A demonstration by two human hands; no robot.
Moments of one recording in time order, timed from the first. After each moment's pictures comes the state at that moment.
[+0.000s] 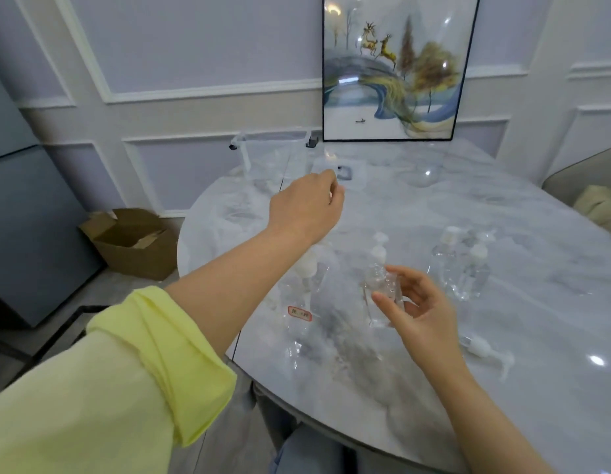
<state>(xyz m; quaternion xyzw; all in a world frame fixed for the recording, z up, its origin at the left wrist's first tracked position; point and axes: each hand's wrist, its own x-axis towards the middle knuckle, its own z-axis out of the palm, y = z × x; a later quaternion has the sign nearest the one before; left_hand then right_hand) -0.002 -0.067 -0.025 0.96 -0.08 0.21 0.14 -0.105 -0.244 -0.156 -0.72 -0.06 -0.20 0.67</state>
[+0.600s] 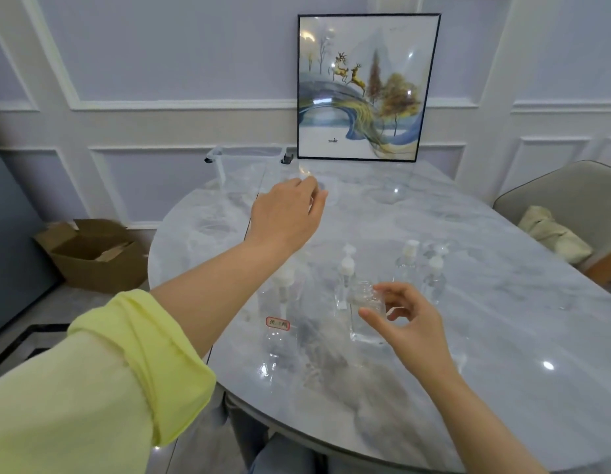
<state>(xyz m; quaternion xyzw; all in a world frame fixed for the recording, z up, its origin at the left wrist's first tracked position) -0.010 -0.076 -0.019 0.93 -0.13 0.31 0.14 -0.115 -0.282 -0.149 -0.77 -0.04 -0.20 0.60</state>
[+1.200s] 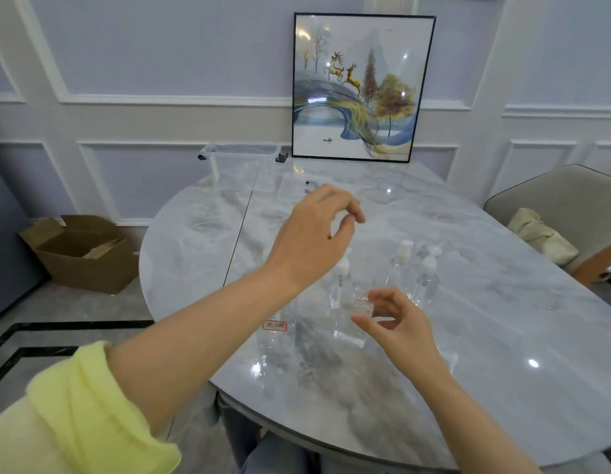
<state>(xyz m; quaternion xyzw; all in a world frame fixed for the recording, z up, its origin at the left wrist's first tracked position) -0.055 -0.100 -0.031 0.82 -0.31 0.29 0.39 -0.113 -0.280 -0.156 -0.78 -0.02 -0.13 0.61</state>
